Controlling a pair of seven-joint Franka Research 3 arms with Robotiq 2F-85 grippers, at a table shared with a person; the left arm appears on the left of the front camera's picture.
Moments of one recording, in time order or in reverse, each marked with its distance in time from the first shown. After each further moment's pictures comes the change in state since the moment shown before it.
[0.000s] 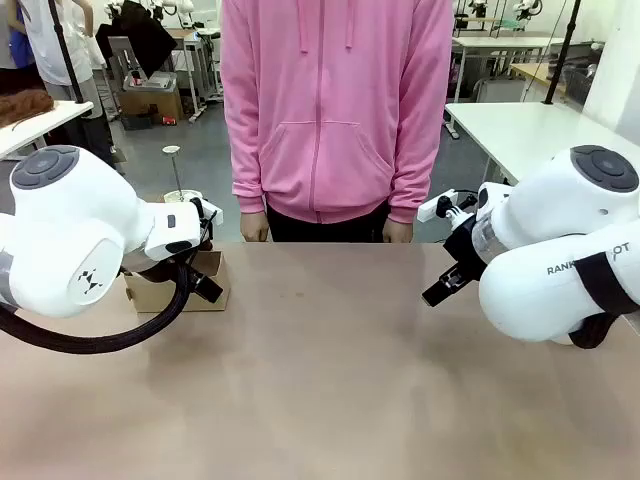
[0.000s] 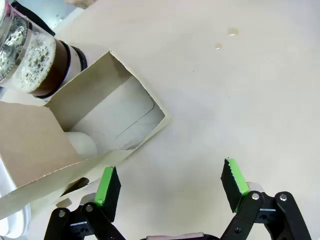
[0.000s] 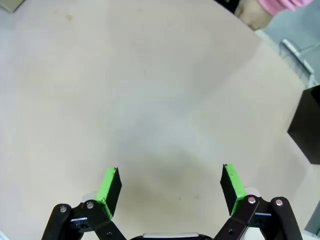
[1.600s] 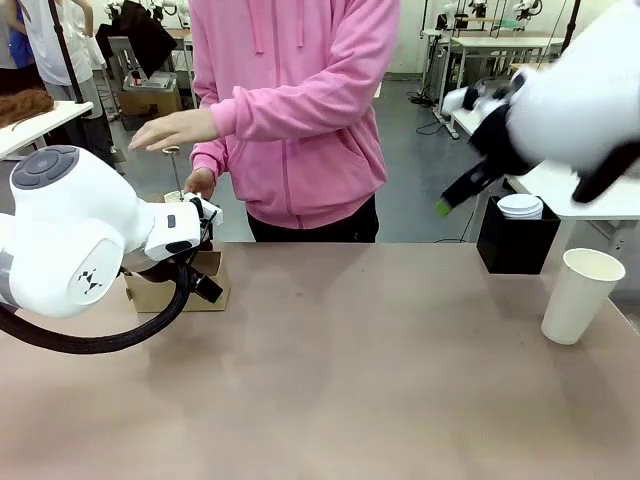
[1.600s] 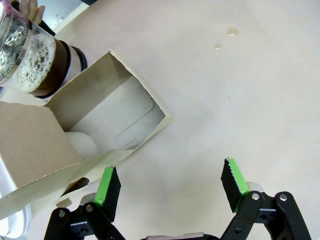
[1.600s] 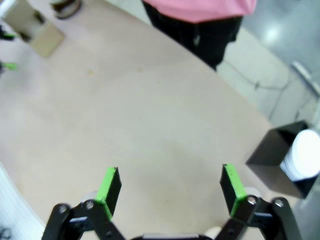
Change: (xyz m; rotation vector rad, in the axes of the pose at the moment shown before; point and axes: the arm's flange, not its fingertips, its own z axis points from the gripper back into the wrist) left arm 0.000 0.000 0.000 0.000 0.000 0.000; right arm 0.094 -0.094 0.111 0.152 -0.079 0.012
